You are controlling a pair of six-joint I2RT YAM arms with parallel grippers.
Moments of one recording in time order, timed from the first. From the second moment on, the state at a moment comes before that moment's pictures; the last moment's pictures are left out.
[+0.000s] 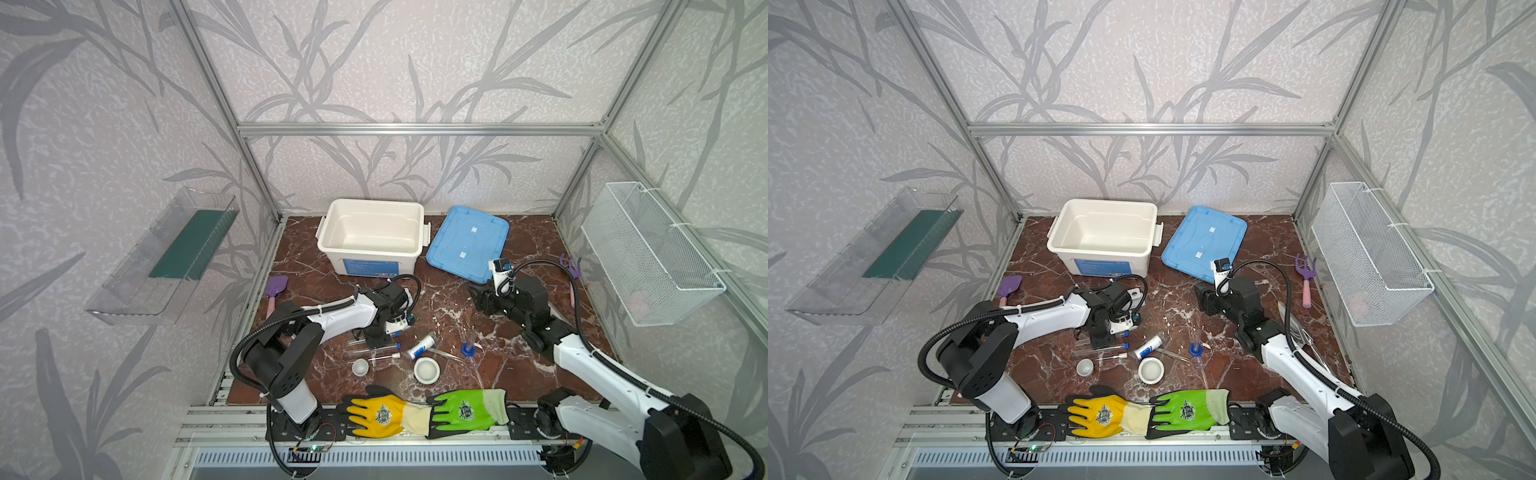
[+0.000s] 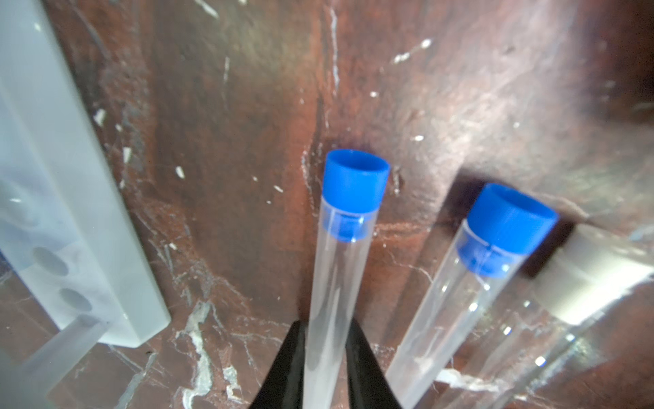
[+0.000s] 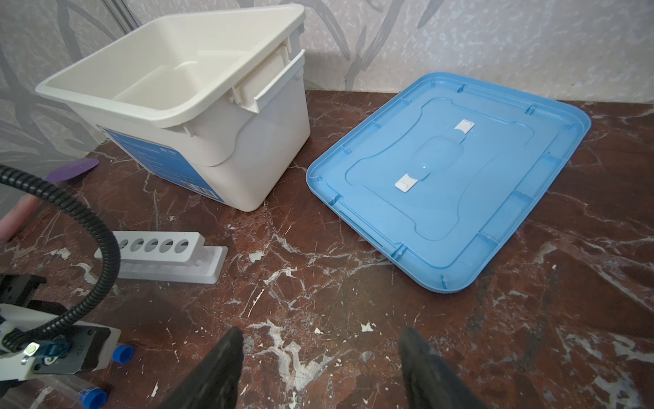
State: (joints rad) left arm -0.68 1.66 0.94 -0.78 -0.12 0.56; right arm 0.39 1.05 0.51 0.10 -0.10 0.16
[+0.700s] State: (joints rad) left arm -0.68 1.51 0.94 -0.75 -0.11 0.51; right arm 0.39 1.07 0.53 0.07 -0.05 0.17
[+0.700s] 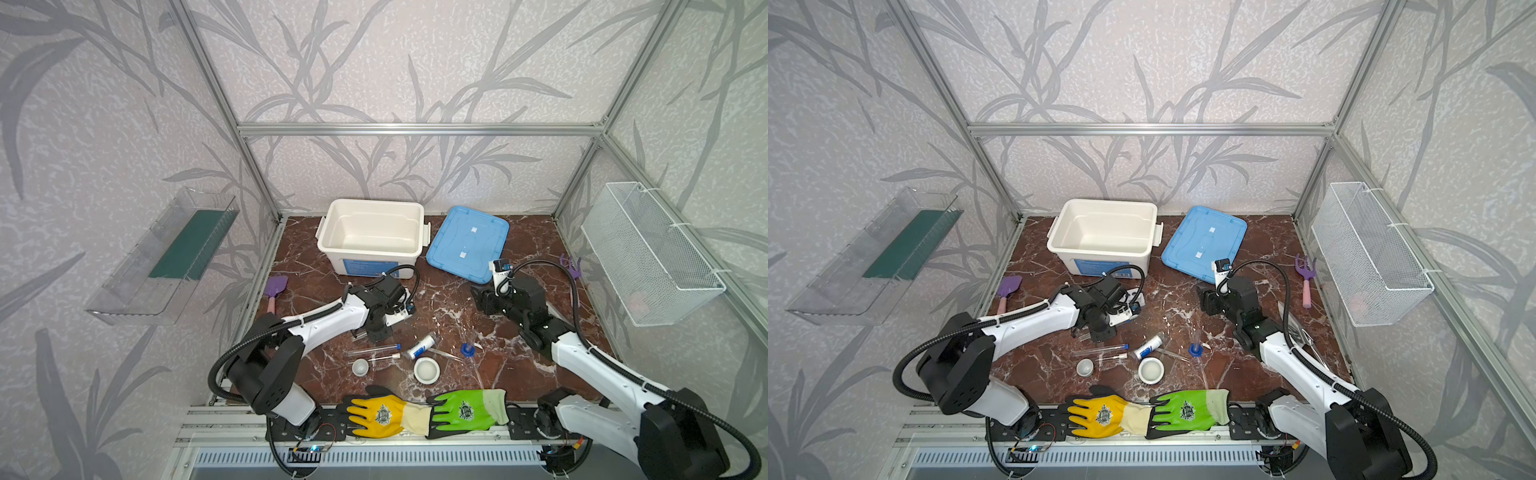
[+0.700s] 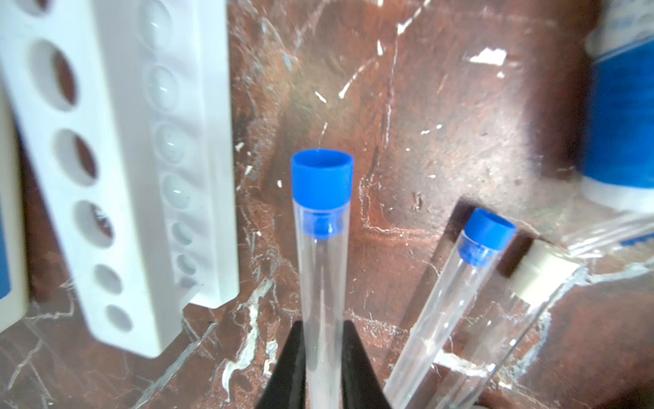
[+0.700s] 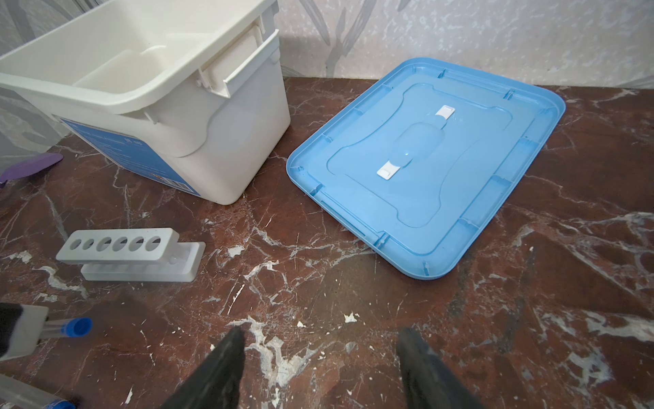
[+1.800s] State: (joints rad) left arm -0.66 0.91 0.72 -0.18 0.28 0.11; right arm 0.73 1.11 0.80 0.03 -0.39 0.24
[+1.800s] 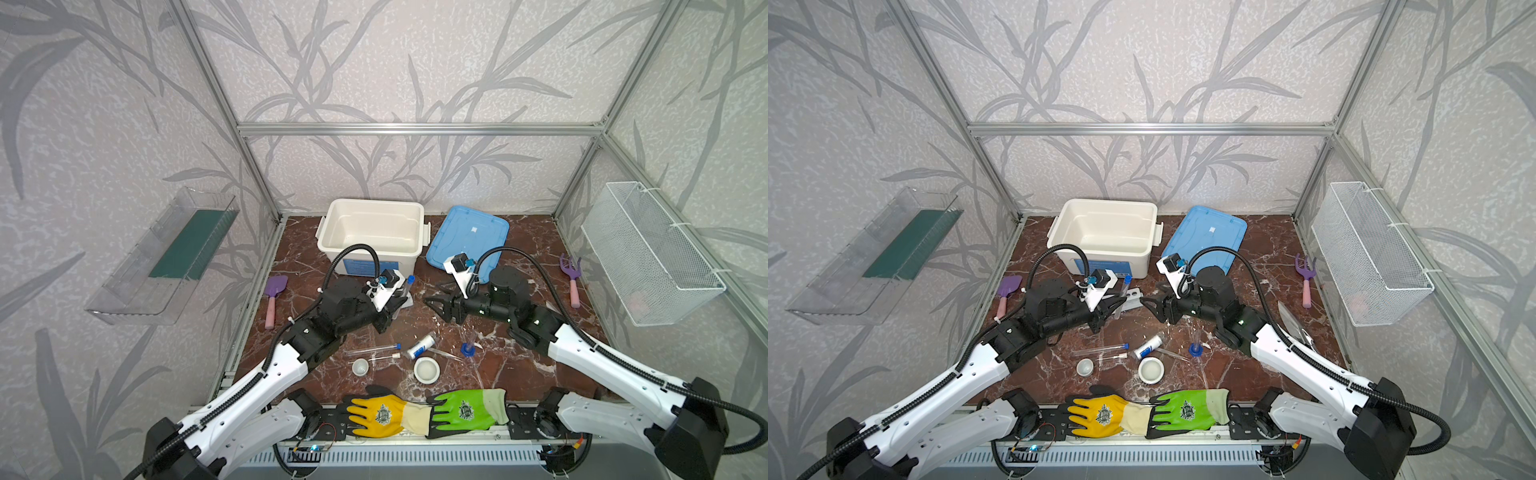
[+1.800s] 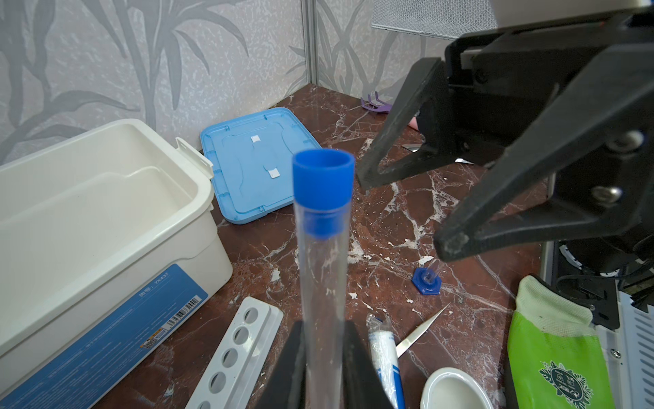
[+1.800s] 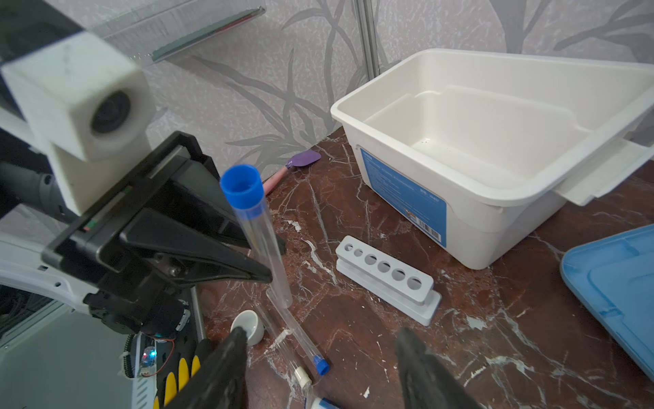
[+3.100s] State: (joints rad) left arm -0.66 0.93 0.72 -0.18 0.32 0.10; right arm 0.78 1.28 0.85 0.31 -0.50 0.37
